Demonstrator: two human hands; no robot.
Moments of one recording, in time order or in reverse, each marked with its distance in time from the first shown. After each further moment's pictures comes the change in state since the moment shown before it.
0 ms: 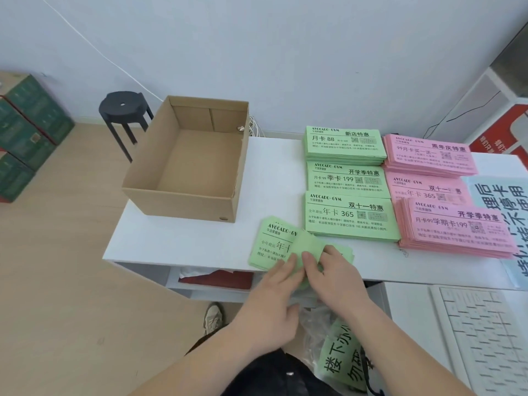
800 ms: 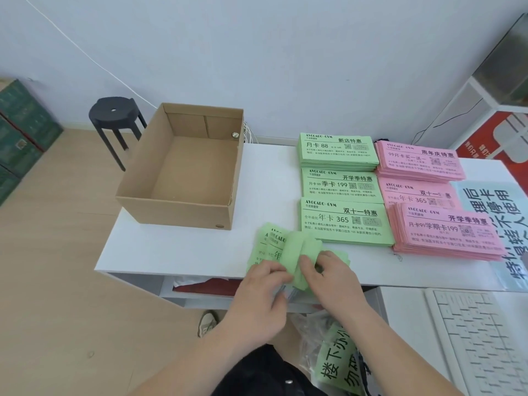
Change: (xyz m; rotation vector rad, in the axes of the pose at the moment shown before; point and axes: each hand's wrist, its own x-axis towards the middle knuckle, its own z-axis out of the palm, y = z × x) left_hand 0.007 -0.011 -0.015 -0.120 0.209 -0.042; right_hand -0.002 -0.009 -0.006 0.134 0.096 0.026
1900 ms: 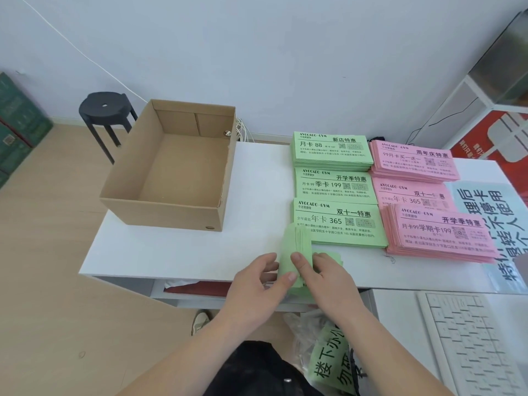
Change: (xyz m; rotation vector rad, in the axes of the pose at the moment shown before) left_hand 0.026 0.015 0.002 -0.382 0.034 -0.397; right_hand 0.002 0.003 -0.012 0.082 -0.070 -0.023
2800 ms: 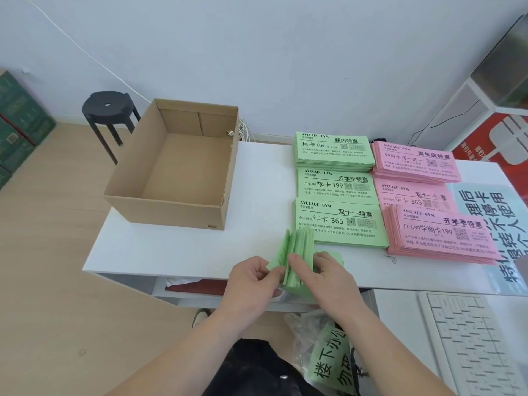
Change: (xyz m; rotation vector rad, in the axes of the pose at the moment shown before) left_hand -0.003 0.010 -0.004 -0.291 0.025 -0.128; right_hand -0.006 -0.009 -0.003 0.021 -0.014 0.061
